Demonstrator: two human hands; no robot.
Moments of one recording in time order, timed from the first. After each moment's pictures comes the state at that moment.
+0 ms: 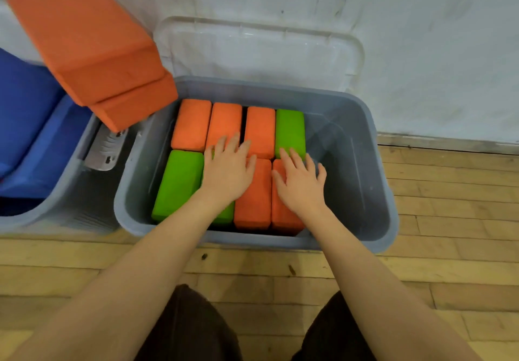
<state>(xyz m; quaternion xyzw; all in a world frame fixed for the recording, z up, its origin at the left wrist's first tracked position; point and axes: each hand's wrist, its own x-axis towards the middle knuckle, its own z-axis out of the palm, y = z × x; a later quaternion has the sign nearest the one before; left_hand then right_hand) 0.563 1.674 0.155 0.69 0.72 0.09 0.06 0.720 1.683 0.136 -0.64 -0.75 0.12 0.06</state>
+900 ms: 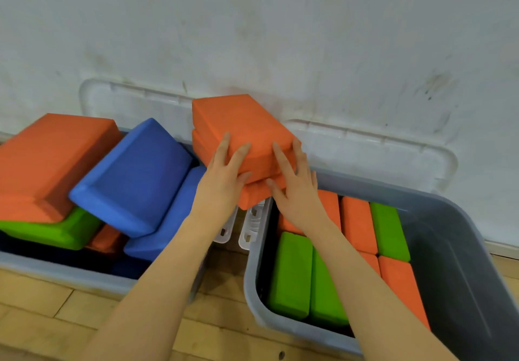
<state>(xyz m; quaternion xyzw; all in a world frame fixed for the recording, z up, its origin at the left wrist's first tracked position) 0.314 1.673 0.238 0.63 0.68 0.37 0.03 0.471 1.727 0.224 -0.44 -0.84 0.15 0.28</state>
